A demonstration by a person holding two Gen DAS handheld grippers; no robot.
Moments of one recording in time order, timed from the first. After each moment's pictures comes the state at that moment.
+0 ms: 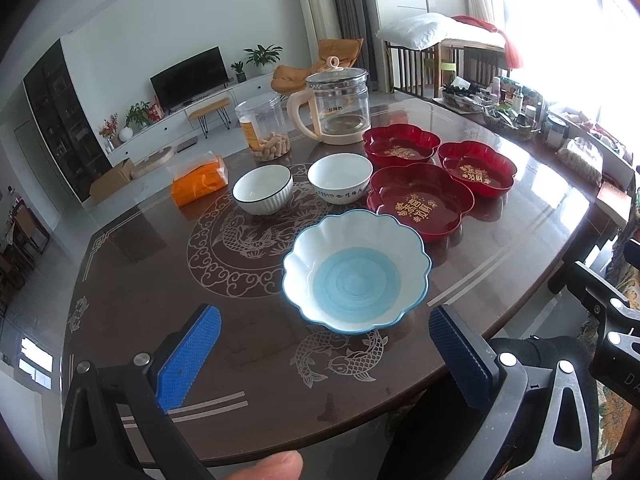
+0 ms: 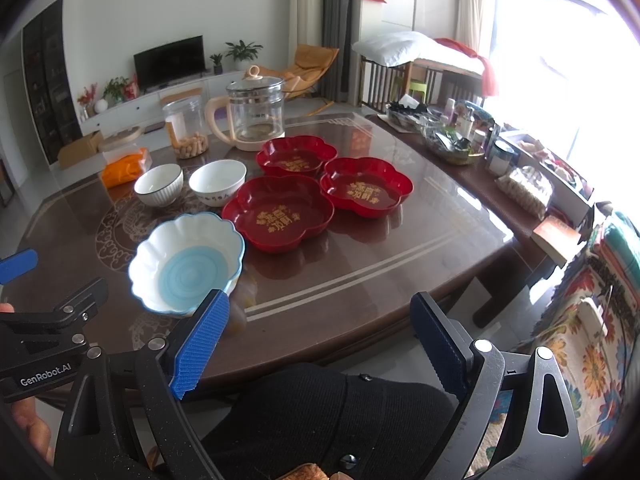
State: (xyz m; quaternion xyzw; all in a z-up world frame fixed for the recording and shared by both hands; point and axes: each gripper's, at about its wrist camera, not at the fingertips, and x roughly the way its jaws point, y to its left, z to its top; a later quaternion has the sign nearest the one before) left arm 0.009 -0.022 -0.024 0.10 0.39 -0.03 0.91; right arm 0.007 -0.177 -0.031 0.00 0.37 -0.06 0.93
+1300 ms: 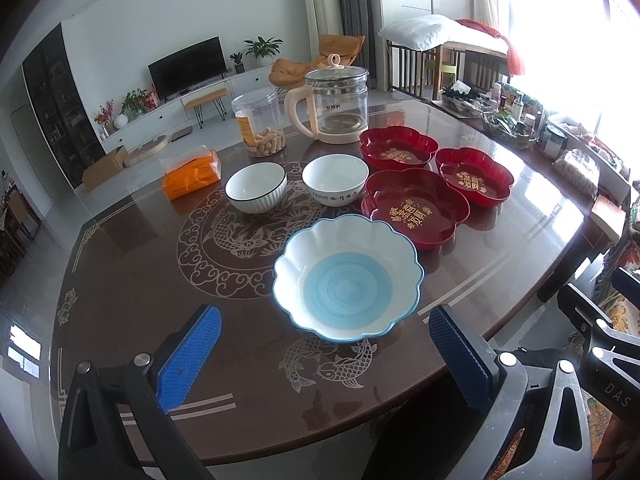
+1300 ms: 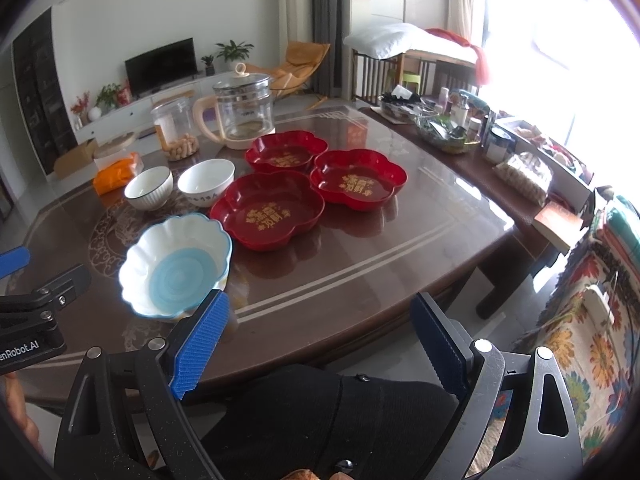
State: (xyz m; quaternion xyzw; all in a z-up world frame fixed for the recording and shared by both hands) left arm 0.023 -0.018 -0.019 0.07 0.41 -0.04 0.91; right arm 0.012 -0.199 -0.033 0.03 0.37 -0.06 0.93
